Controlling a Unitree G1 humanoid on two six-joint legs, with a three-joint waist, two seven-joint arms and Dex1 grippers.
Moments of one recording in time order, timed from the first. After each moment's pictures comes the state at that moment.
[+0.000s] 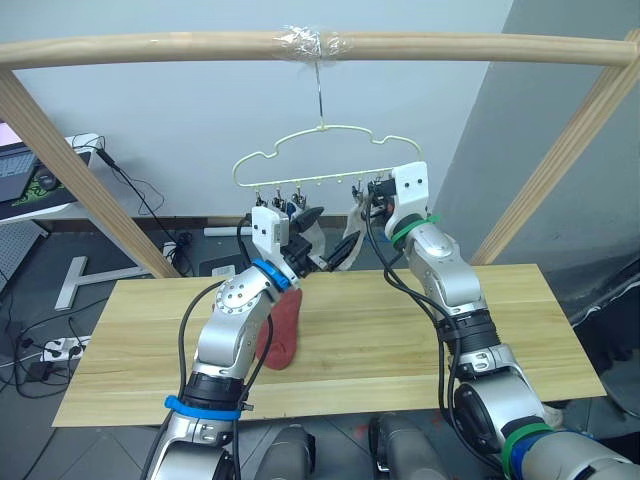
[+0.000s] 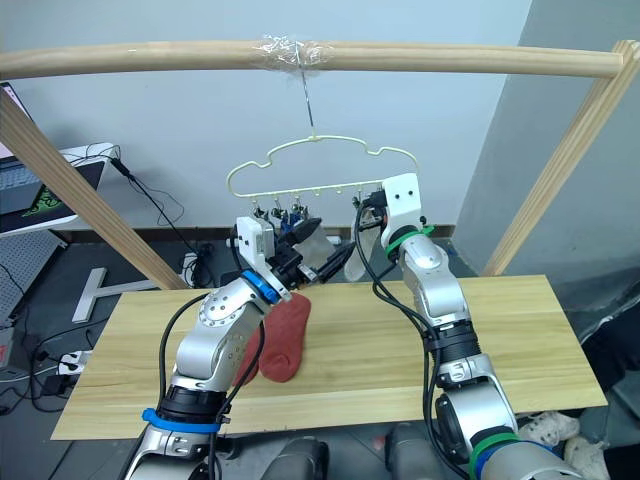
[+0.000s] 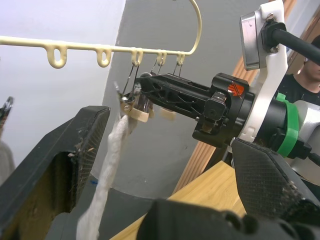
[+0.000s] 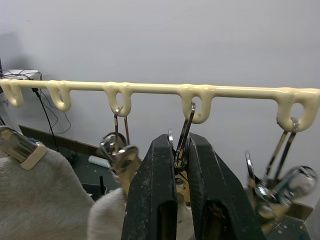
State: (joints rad) left arm -0.39 0.20 -0.05 -0.04 -0.29 0.18 -0.58; right arm -0.74 -0.04 0.03 0.30 0.07 0.27 0.18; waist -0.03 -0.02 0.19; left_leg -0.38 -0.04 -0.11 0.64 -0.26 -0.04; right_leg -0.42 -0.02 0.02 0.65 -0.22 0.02
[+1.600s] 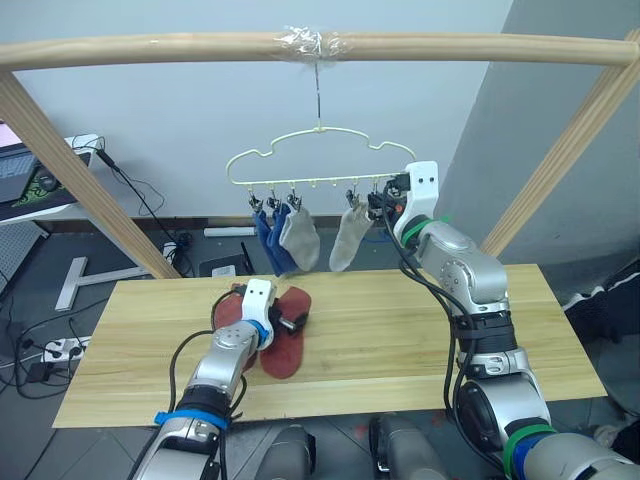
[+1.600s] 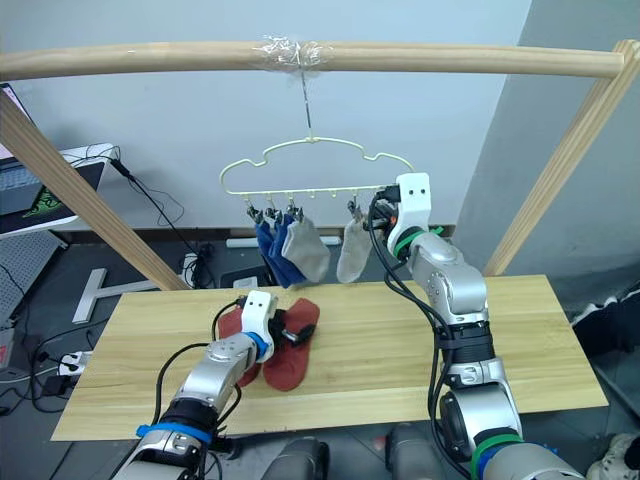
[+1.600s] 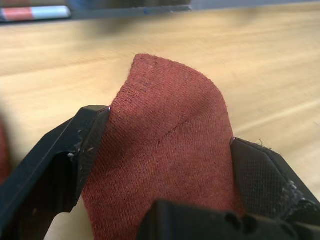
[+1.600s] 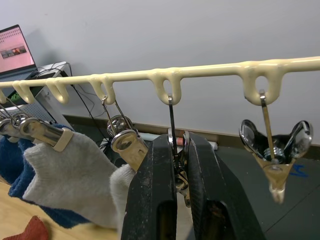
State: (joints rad) left arm -0.32 0.28 -0.08 0.52 -0.03 0.24 -0.48; right arm -0.73 -0.06 -0.06 0.11 0.26 0.67 0.21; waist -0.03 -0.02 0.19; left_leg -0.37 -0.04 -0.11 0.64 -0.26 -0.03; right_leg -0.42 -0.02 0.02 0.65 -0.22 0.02
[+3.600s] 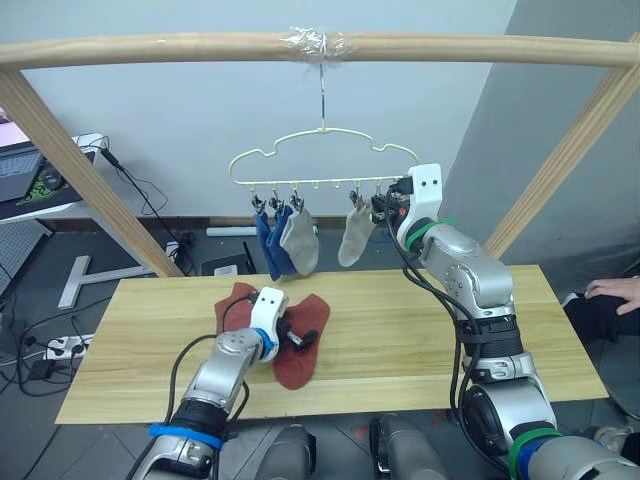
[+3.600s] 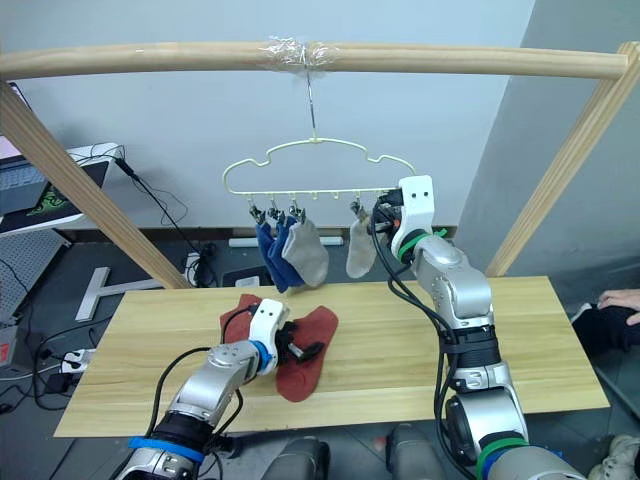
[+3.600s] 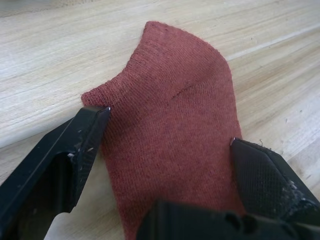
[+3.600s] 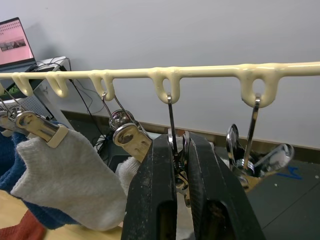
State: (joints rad) left arm -0.27 0.31 -0.16 0.32 -0.01 0.42 -0.56; right arm -0.71 -0.09 -0.04 0.08 0.26 0.67 0.22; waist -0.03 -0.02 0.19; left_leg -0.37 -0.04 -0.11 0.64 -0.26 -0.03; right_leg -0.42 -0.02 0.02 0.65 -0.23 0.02
